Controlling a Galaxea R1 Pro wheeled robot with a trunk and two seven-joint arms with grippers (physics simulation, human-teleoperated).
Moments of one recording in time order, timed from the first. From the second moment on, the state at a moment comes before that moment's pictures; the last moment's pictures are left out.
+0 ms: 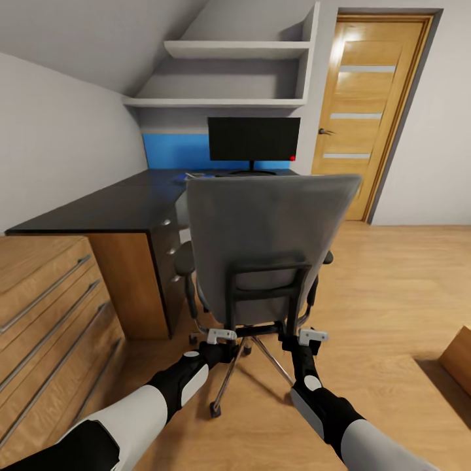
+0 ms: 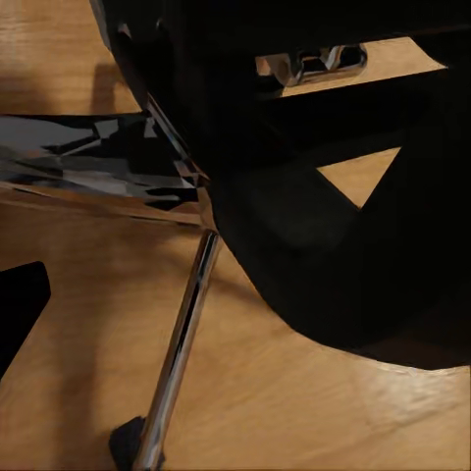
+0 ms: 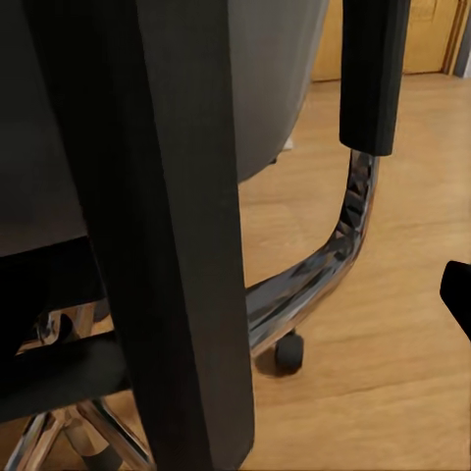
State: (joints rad) left arm -0.81 -0.17 -0.57 -0.30 0.51 0.08 0.01; right arm -0.64 0.00 0.57 -0.51 -0.44 -0.45 -0.42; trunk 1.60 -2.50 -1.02
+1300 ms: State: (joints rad) left arm -0.81 -0.17 -0.57 -0.30 0.51 0.08 0.01; right arm -0.62 0.00 0.57 -0.49 -0.44 -0.46 -0.42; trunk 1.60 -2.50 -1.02
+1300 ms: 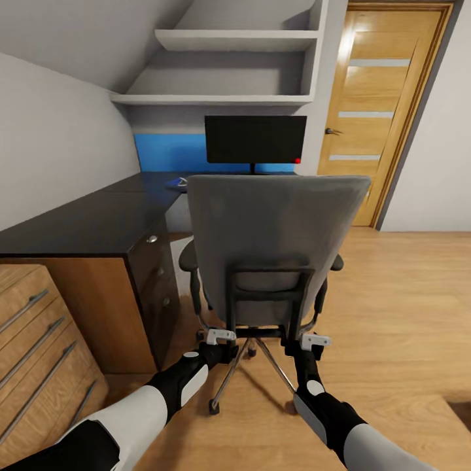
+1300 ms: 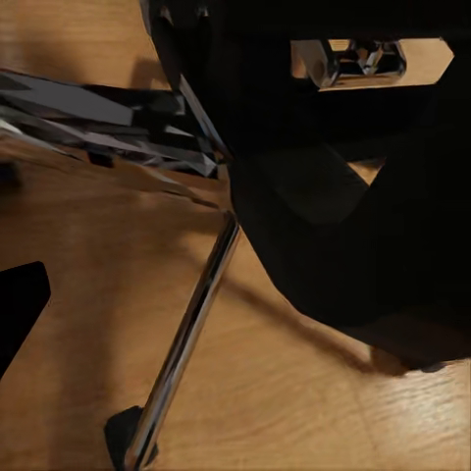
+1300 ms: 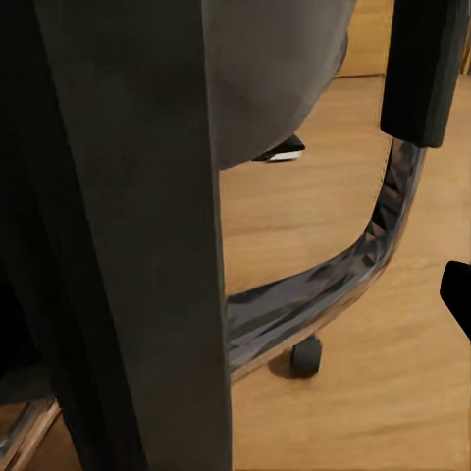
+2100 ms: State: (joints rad) left arm -0.81 -0.17 -0.57 -0.30 0.51 0.08 0.01; right arm -0.62 0.00 0.57 -0.49 -0.45 -0.46 -0.42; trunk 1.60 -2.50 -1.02
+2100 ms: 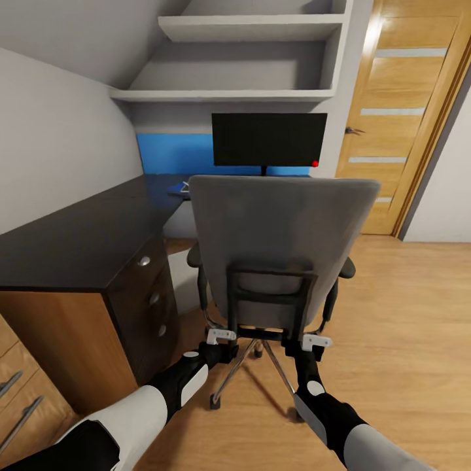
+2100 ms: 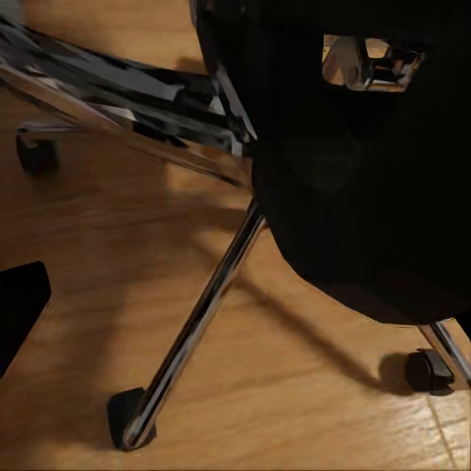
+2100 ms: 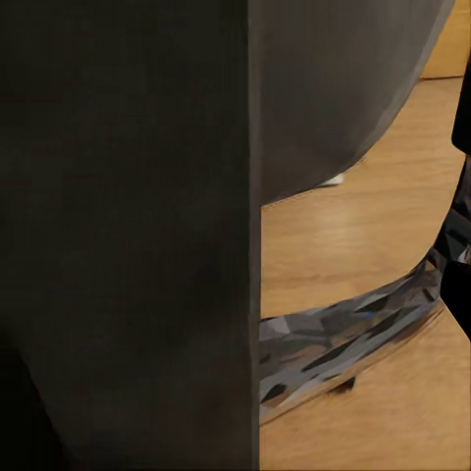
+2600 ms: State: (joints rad) left arm -0.81 -0.17 -0.57 -0.30 0.51 0.08 0.01; right arm -0.62 -0.01 0.57 -0.49 -0.46 -0.46 -0.42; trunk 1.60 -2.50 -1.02
